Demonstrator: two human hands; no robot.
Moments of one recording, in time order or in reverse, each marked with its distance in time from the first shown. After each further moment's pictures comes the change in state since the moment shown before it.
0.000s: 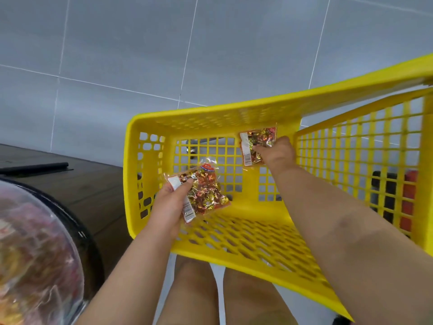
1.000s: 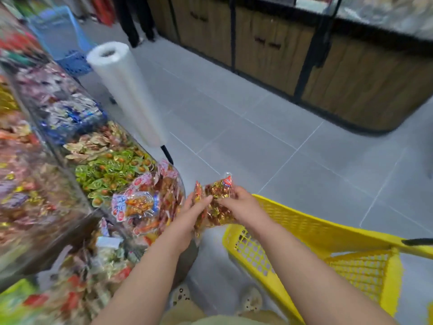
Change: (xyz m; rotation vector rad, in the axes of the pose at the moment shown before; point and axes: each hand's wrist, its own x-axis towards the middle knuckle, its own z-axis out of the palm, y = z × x) left_hand -0.278 0.079 -0.161 -0.342 -0.059 0.471; right_hand -0.451 -0.144 -0.114 0.183 -0.766 -0.833
